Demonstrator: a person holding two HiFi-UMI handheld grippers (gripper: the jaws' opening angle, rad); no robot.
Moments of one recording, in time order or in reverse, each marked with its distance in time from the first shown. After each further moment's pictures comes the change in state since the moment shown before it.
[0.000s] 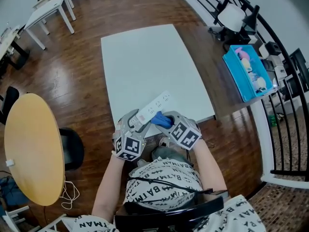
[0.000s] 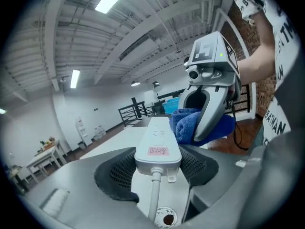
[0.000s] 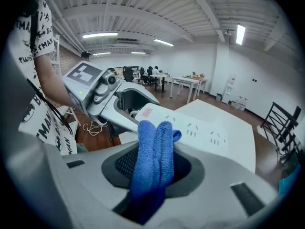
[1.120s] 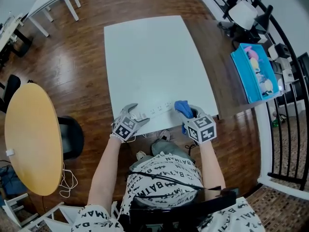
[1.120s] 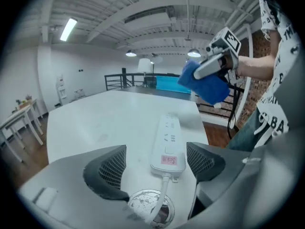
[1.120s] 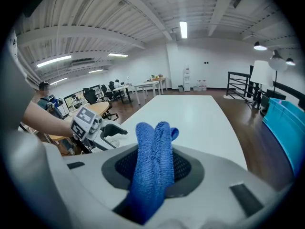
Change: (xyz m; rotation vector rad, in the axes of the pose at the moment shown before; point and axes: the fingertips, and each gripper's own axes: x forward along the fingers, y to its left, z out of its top) left arm 0.067 -0.021 -0.131 -0.243 0.253 -0.278; right arm -0.033 -0.091 -0.077 0.457 -0.106 -0.264
